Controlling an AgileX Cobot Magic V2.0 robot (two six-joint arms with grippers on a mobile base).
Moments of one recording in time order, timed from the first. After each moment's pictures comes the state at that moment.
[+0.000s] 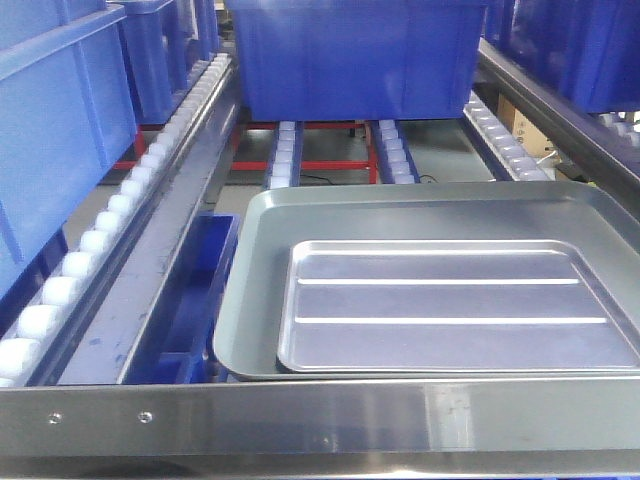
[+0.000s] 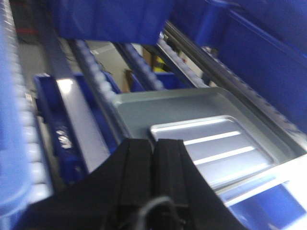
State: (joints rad) left arm -0.66 0.22 -0.21 0.25 0.13 -0.41; right arm 0.21 -0.01 -0.12 -0.05 0.21 0.64
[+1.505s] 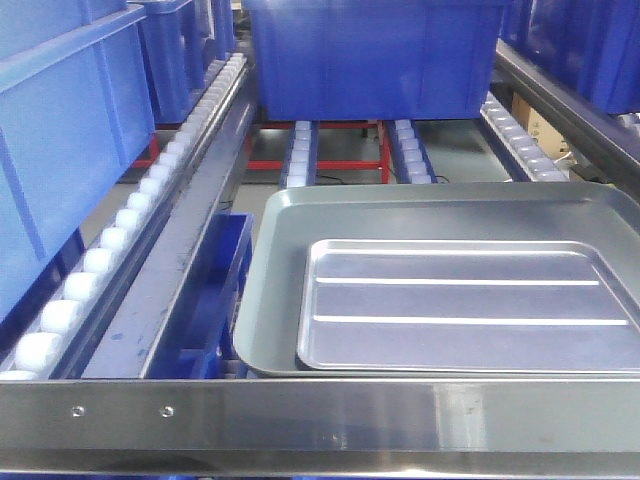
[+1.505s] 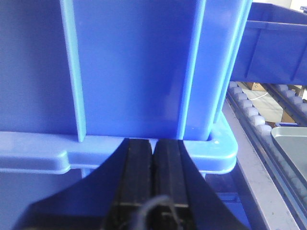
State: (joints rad) left arm -0.13 -0.01 0.03 0.04 0.00 -0.05; right arm 0.21 -0.01 -0.12 -0.05 0.21 0.64
